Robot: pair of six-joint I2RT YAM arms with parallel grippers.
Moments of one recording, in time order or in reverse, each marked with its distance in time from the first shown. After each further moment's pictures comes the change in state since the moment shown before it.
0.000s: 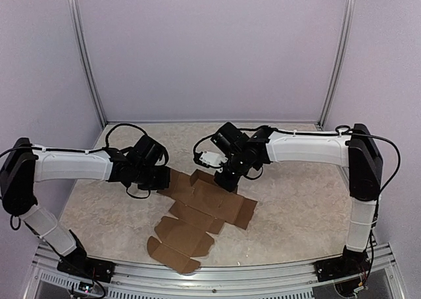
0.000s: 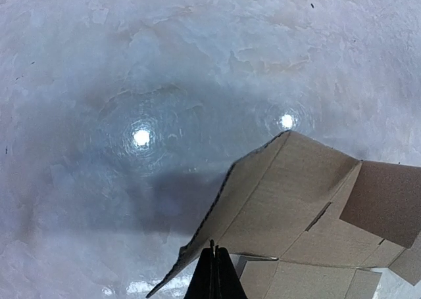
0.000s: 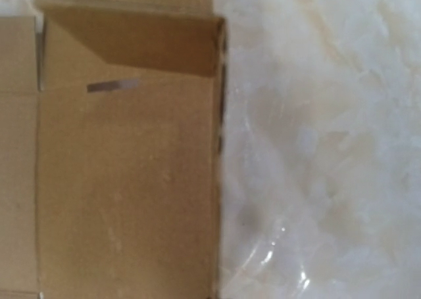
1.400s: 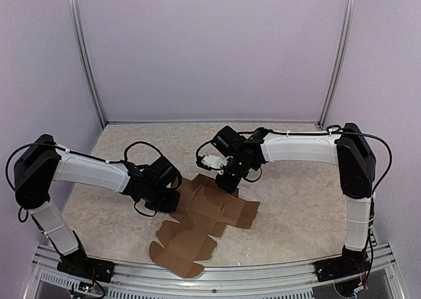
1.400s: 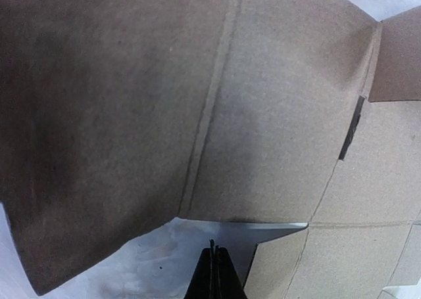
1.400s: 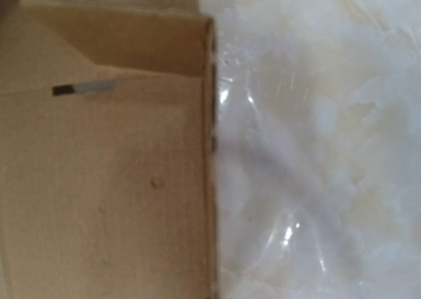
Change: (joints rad) left arm -0.109 0.149 -0.037 -0.019 0.053 0.009; right arm -0.031 0.070 0.024 -0.029 -0.045 0.047
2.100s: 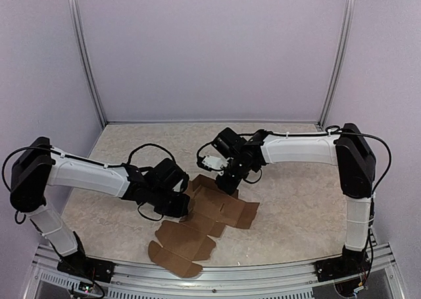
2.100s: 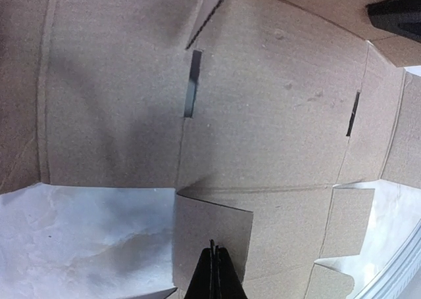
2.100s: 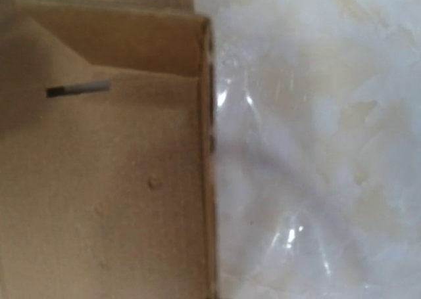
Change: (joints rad) left arm -0.084 -0.046 0.003 0.050 0.130 -0.038; right arm -0.002 0.000 -0.019 0.029 -0.001 0.019
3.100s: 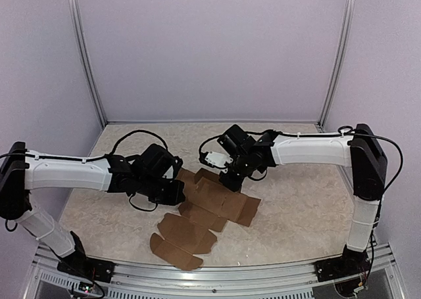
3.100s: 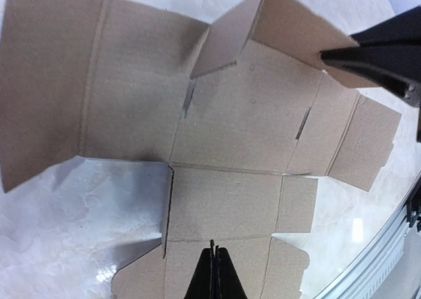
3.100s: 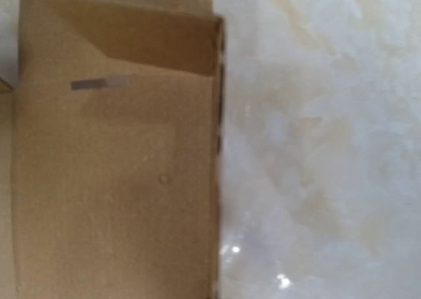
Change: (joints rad) left arm 0.011 -0.131 0.026 -0.050 -0.020 -0.003; right arm 0.012 -0.096 -0.098 0.096 0.058 -0.083
